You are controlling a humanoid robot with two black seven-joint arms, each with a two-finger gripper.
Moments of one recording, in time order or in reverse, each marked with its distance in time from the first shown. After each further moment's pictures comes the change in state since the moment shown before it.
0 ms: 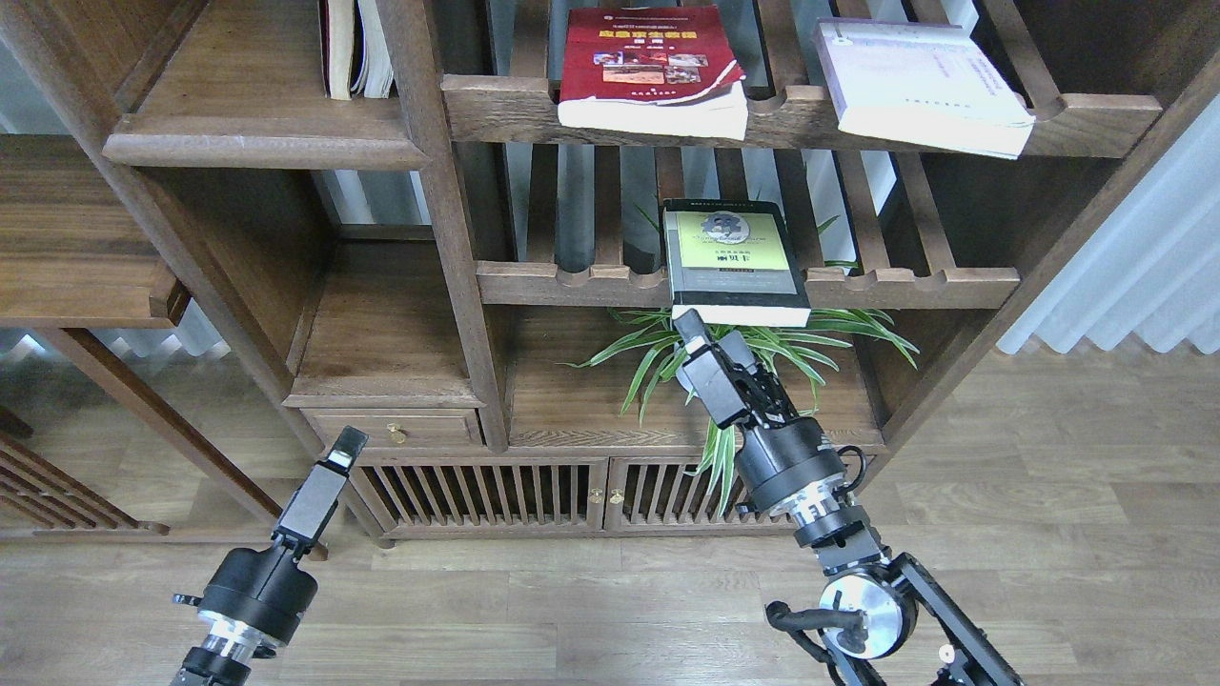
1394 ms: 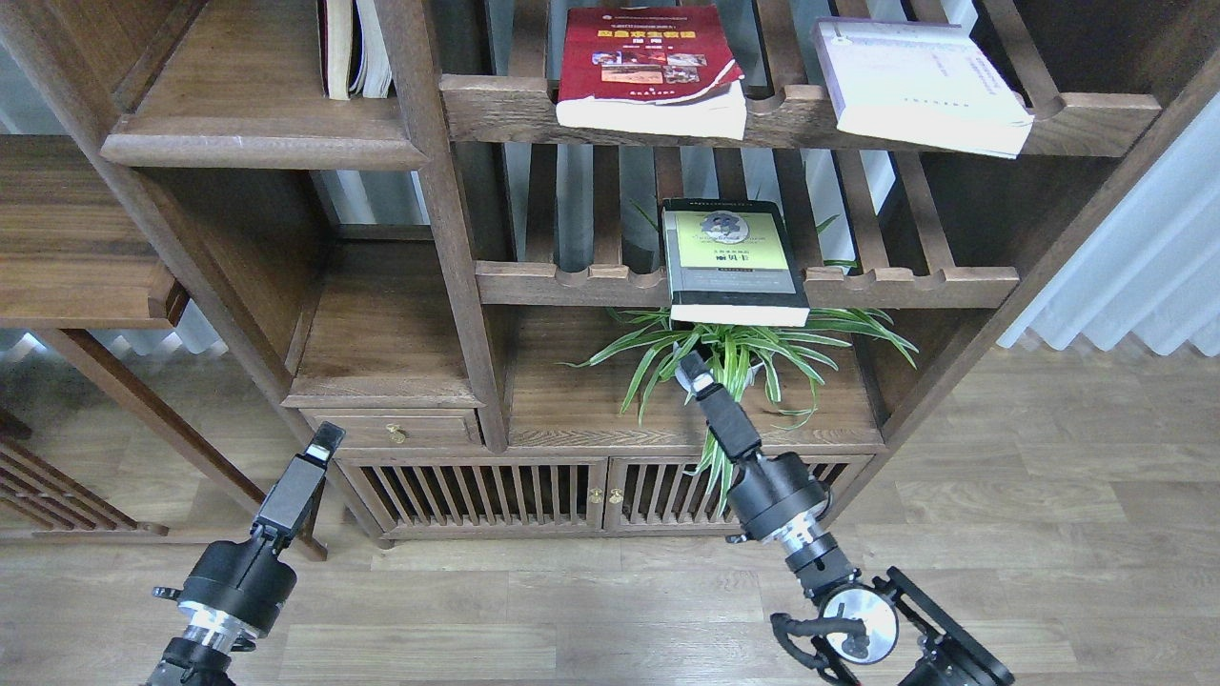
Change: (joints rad) left arm -0.021 -0.003 -0.093 0.026 -0.001 0.000 0.068; right arm 0.074 -0.014 -0.227 -0.397 0.338 0.374 -0.054
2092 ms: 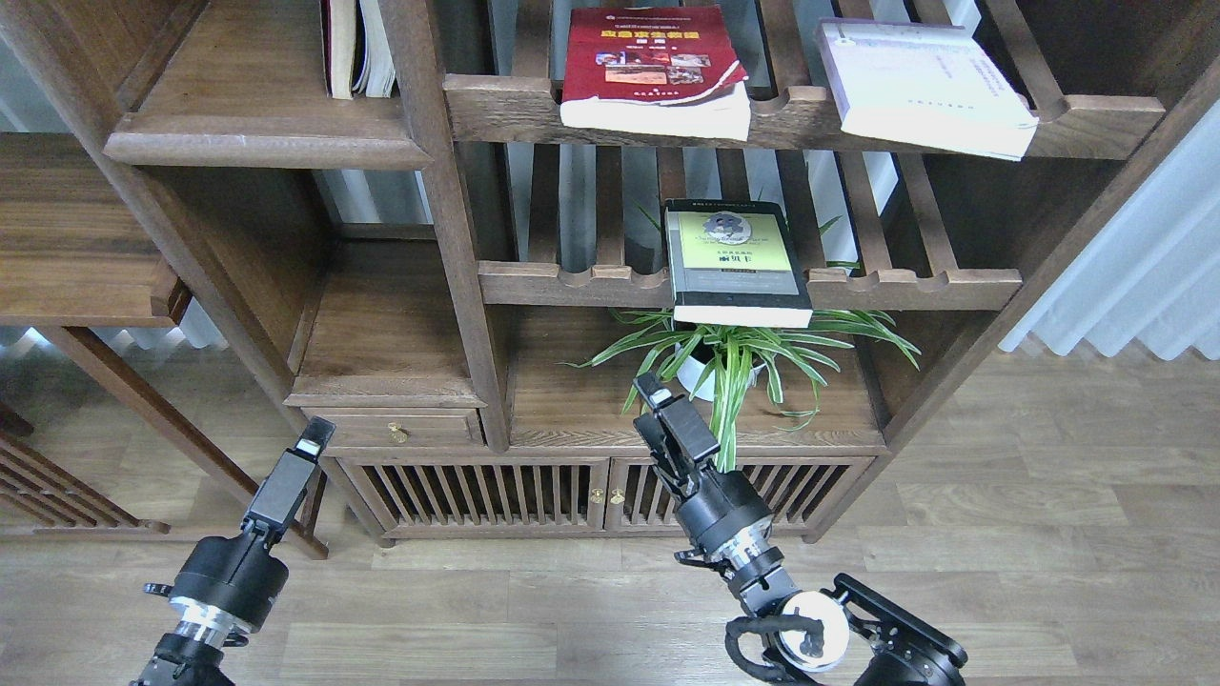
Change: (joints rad) left arm -0.007 0.000 -0.013 0.002 0.000 0.000 0.000; right arm 0.188 0.014 -0.149 -0.088 0.559 0.000 0.046
